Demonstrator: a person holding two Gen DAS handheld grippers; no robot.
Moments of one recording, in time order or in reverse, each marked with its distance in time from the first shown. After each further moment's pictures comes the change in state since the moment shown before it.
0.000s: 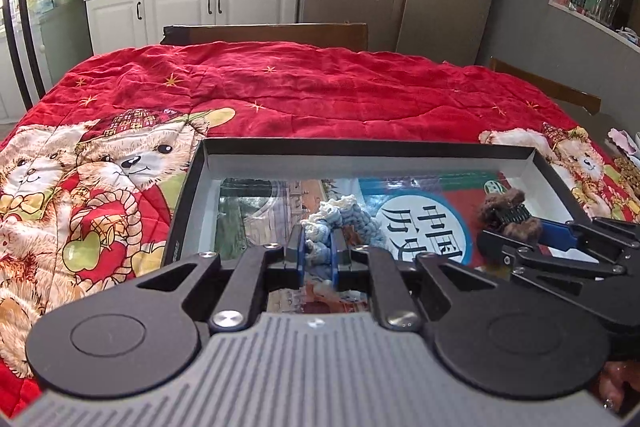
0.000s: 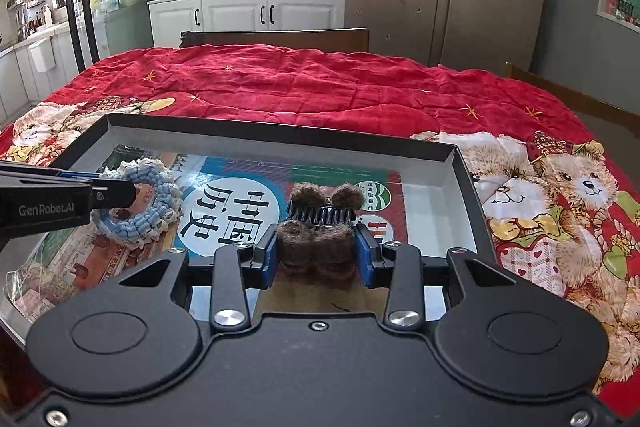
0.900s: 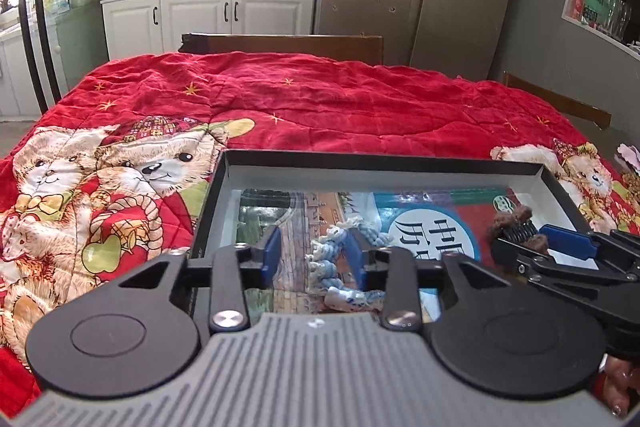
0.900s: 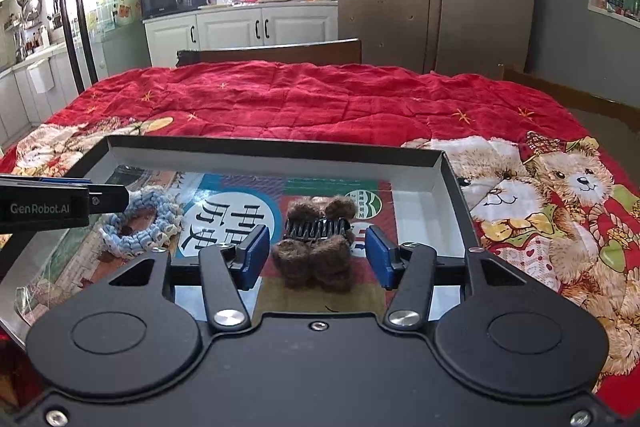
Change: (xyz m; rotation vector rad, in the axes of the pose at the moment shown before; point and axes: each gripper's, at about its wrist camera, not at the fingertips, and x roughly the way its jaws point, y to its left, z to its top) left arm -0.012 0.006 0.003 -0.032 -0.041 0.038; right arm -0.010 -0.010 0.001 0.048 -0.049 0.009
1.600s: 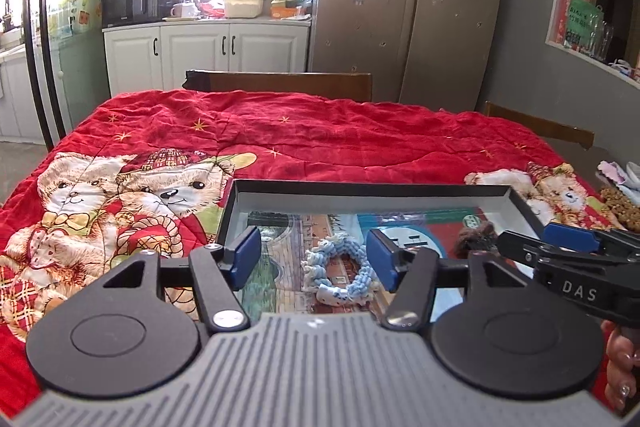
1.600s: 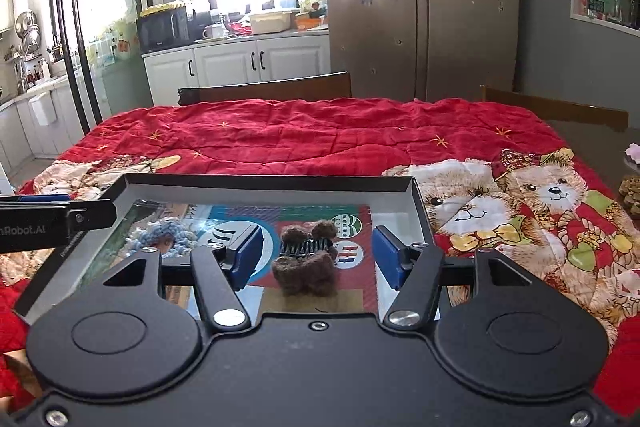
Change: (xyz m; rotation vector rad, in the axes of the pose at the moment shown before) left arm -0.054 -0.002 -0.003 0.009 -0.101 -0.023; right arm -0.048 -0.011 0.005 0.046 -0.079 0.009
